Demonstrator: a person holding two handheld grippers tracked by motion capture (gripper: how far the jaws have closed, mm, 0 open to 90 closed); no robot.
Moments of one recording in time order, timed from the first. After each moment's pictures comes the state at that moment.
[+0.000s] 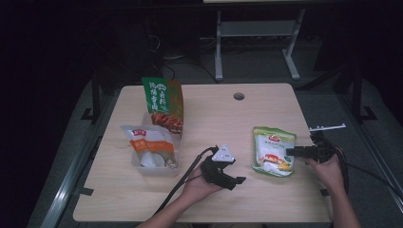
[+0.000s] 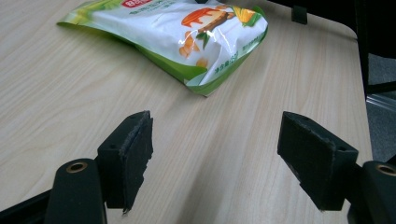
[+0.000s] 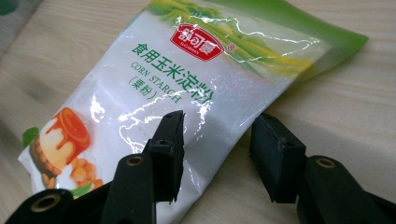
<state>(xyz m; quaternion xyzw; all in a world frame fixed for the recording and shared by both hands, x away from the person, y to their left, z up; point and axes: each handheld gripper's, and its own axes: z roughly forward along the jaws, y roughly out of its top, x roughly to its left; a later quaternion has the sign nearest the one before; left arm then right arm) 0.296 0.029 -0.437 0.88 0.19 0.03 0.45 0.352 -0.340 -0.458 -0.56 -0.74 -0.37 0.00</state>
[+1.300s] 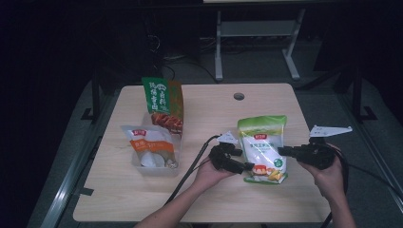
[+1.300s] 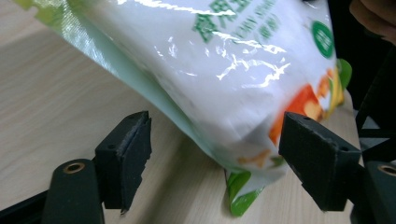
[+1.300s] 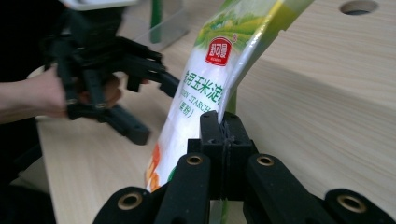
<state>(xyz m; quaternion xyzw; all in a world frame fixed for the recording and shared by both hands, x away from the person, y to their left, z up) 0.341 0.006 -0.448 0.84 0.26 -0.06 0.48 0.301 -0.294 -0.393 -0.38 -0.78 -0.49 -0.04</state>
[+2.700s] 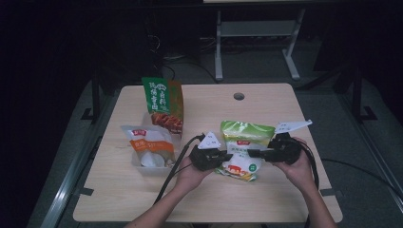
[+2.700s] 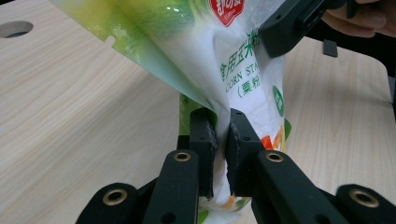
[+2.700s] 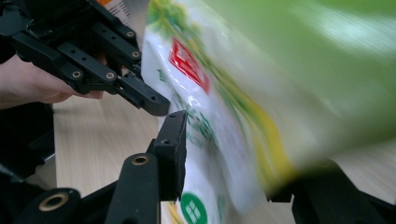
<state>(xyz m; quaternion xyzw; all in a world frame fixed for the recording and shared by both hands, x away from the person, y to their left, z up) 0.317 0.058 -0.415 0.85 0.21 0.07 0.47 0.328 -0.219 -0.400 -0.33 -0.81 -0.48 0.00</state>
